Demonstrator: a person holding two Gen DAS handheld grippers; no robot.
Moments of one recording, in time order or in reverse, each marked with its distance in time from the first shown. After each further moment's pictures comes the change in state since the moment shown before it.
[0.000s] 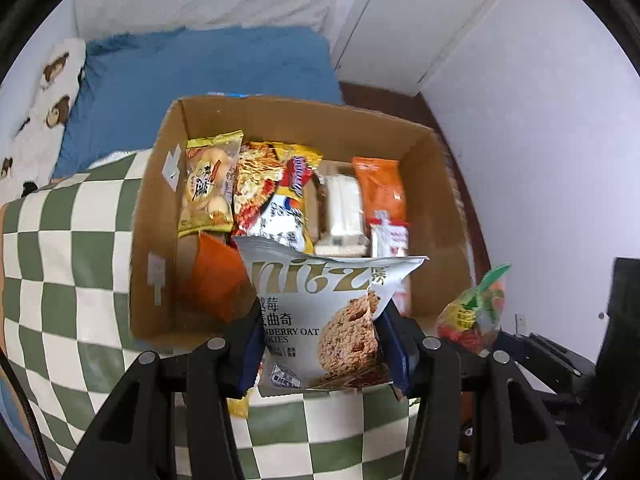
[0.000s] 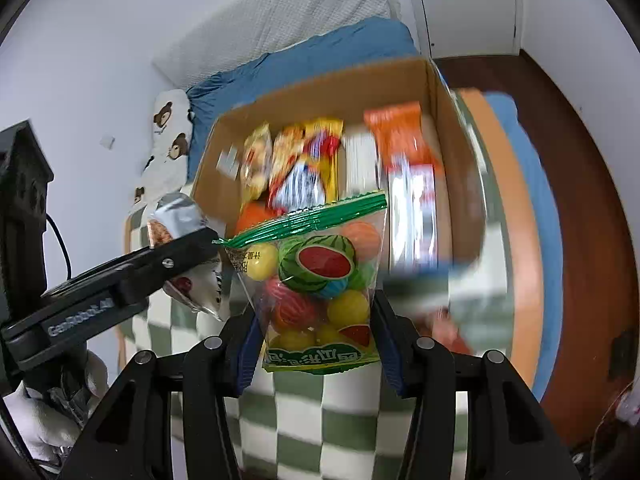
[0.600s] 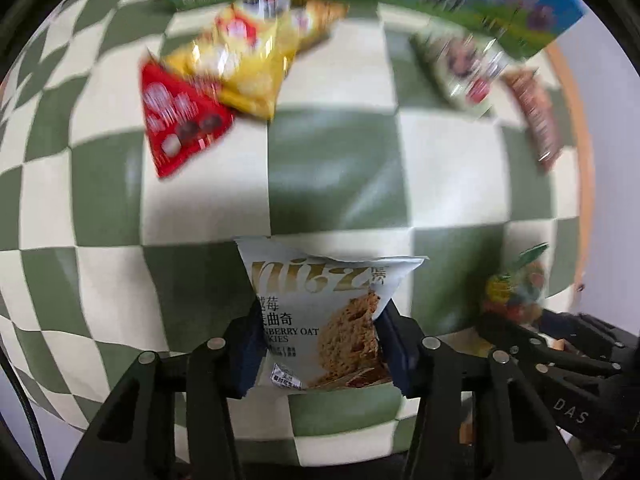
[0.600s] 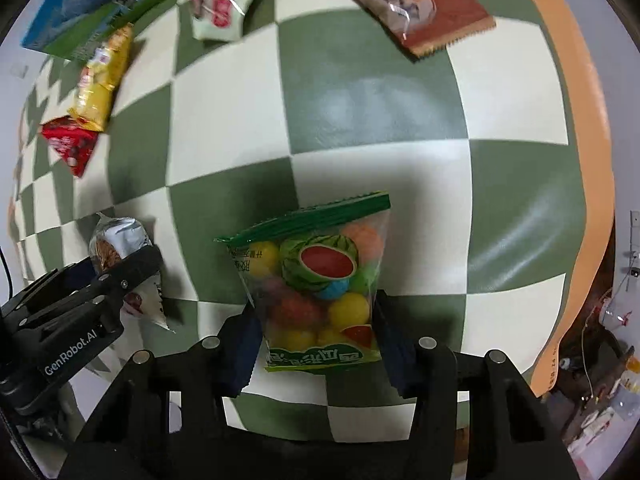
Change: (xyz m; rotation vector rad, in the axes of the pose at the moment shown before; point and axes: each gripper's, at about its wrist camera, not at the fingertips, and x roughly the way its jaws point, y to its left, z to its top) left arm 0.100 0.032 -0.260 0.003 0.232 0.157; right arm 0.116 -0.081 -0.248 0.108 0.341 -0.159
